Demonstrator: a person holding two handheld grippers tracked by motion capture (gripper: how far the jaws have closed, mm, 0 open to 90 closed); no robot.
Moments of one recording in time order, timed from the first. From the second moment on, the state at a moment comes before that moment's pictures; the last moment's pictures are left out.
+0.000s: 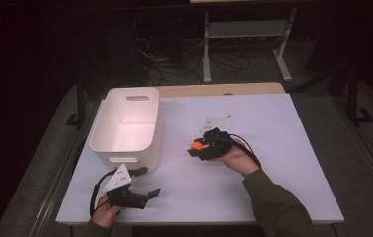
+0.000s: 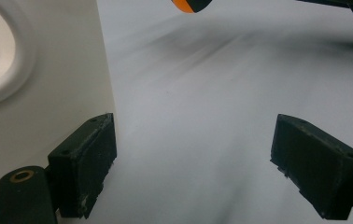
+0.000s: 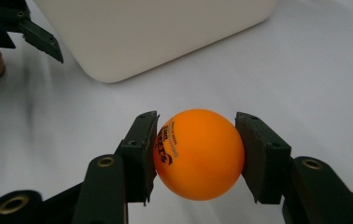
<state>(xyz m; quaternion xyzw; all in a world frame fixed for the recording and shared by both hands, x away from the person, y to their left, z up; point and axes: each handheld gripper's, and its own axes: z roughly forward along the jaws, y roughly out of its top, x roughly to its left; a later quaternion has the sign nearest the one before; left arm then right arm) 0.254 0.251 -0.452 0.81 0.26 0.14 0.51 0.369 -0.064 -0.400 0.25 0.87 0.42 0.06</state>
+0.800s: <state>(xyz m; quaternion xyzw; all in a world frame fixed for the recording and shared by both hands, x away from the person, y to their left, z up) 0.254 0.251 -0.452 0.81 0.26 0.14 0.51 0.356 -0.042 -0.394 0.21 0.88 0.42 0.03</state>
